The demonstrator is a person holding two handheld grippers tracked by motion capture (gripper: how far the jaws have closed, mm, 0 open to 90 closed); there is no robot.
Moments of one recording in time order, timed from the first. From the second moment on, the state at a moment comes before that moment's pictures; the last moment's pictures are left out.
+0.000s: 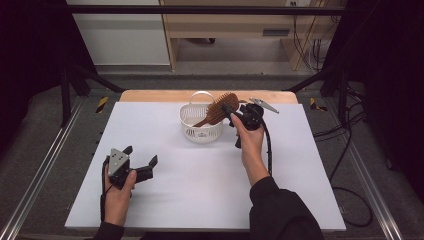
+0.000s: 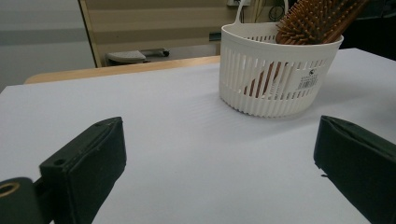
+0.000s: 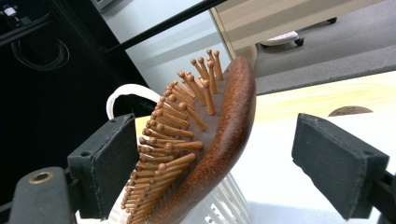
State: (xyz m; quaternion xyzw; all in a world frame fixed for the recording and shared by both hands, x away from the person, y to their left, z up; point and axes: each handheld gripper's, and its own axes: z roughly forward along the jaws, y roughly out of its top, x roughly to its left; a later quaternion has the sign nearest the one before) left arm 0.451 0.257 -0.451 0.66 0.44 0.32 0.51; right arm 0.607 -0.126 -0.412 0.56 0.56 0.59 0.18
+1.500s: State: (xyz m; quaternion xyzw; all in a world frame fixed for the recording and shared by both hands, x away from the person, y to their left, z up) left arm 0.452 0.258 -0.451 0.66 0.44 0.32 0.51; right arm 0.584 -0.151 -0.378 0.52 0.59 0.58 0.24
